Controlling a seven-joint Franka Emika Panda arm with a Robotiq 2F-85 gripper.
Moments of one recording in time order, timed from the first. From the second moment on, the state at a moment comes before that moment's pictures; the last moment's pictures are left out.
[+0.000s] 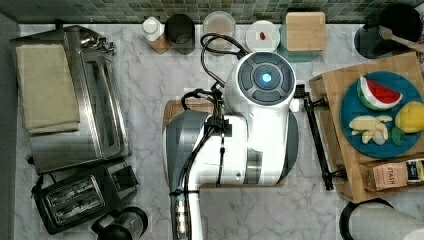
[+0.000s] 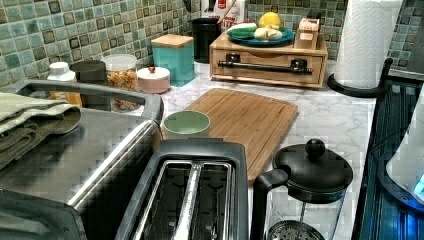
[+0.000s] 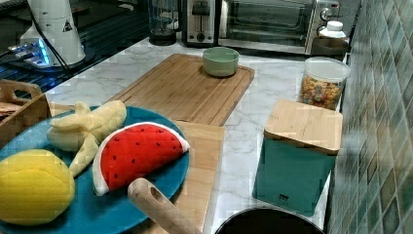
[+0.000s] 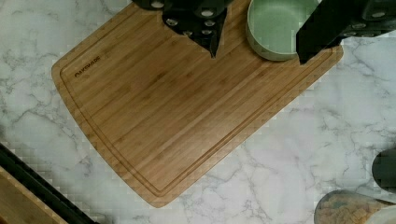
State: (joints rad) arm -0.01 0.00 -0.03 -1.87 0.03 0.26 -0.13
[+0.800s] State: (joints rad) arm 0.00 0.01 -0.03 -1.90 0.03 0.26 -0.13
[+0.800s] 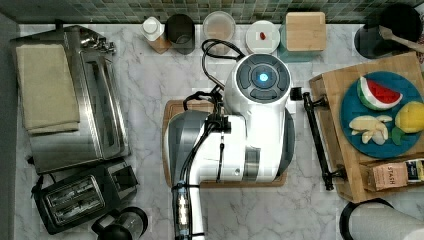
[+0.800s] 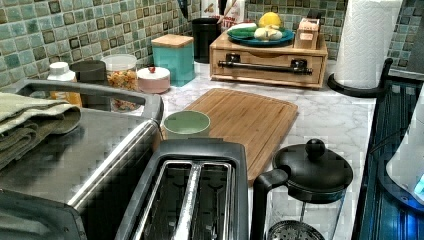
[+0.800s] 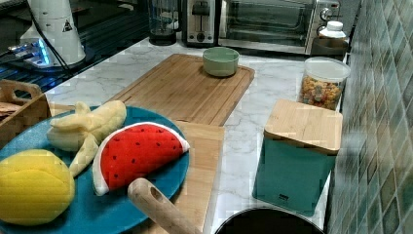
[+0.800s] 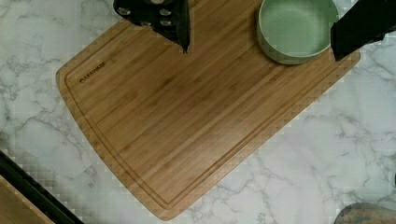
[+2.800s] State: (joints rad) arm -0.13 -0.08 -0.19 -2.29 -0.26 0.70 -1.21
